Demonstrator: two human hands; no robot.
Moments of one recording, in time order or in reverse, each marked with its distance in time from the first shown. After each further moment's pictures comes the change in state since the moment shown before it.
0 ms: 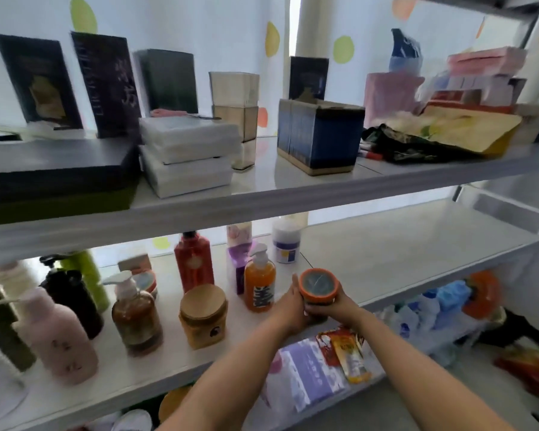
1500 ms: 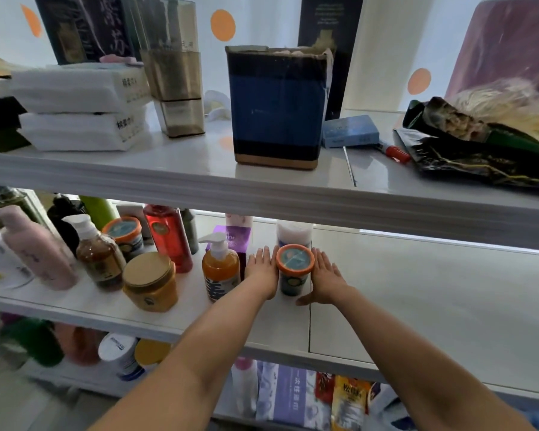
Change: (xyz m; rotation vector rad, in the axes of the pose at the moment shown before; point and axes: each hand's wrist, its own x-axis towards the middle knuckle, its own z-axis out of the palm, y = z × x) left_hand 0.133 0.040 -0.002 0.747 0.028 -0.690; right_hand 0.193 0.011 -0.079 -0.979 -0.396 -0.377
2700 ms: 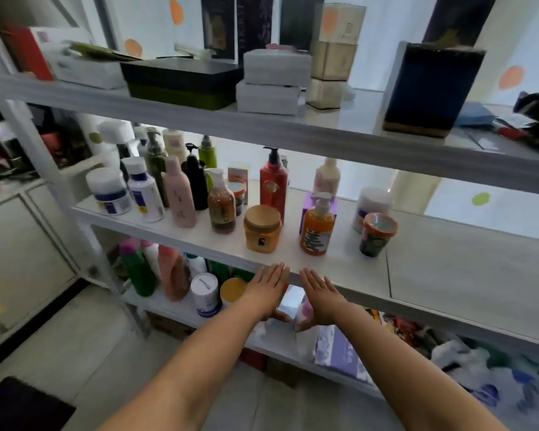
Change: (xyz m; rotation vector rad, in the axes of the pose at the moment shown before) left_hand -0.196 -0.150 0.106 -0.041 -0.044 0.131; right_hand -0.126 -0.183 0.107 -0.178 -0.169 -0.294
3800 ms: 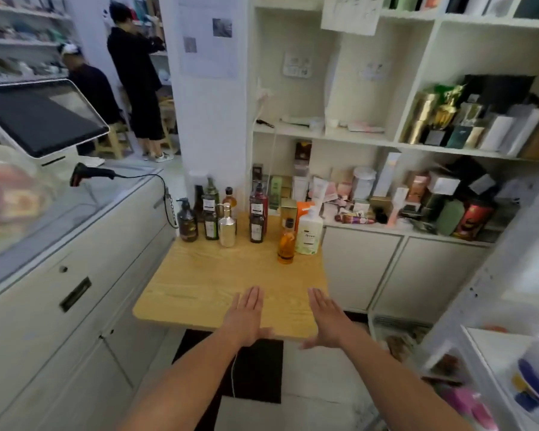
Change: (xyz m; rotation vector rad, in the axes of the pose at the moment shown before) left_hand -0.399 -0.469 0.149 -0.517 -0.013 -1.477; right_hand 0.252 -0.688 0.007 -0.451 -0.164 -1.248
